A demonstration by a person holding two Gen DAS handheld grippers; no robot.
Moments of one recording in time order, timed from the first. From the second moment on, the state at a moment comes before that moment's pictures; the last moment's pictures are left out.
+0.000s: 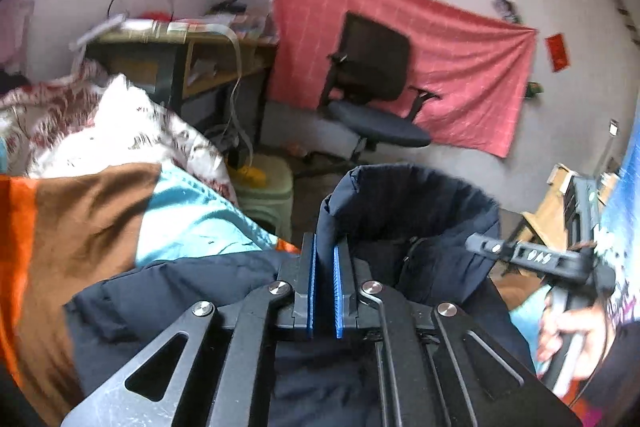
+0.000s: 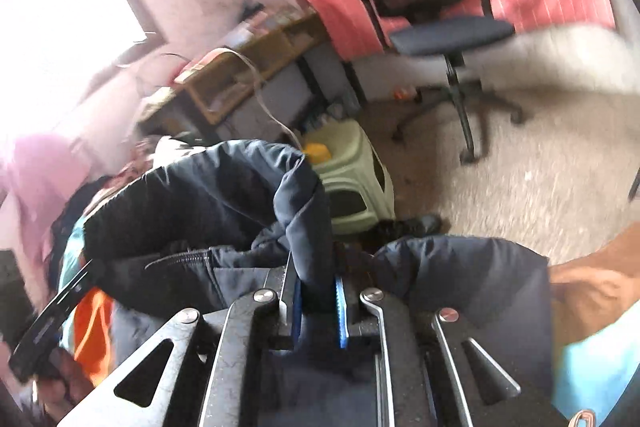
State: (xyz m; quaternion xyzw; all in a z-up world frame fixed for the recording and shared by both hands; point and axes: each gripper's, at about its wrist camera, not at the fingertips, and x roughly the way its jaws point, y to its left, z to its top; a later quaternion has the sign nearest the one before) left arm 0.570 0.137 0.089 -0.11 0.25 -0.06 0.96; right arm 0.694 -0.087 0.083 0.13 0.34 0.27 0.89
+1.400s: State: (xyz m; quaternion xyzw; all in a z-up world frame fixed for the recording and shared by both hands) left arm 0.420 0.095 -0.025 -0.09 0.32 -0.12 0.93; right arm 0.485 -0.090 -0.027 -0.05 0.30 0.21 0.93
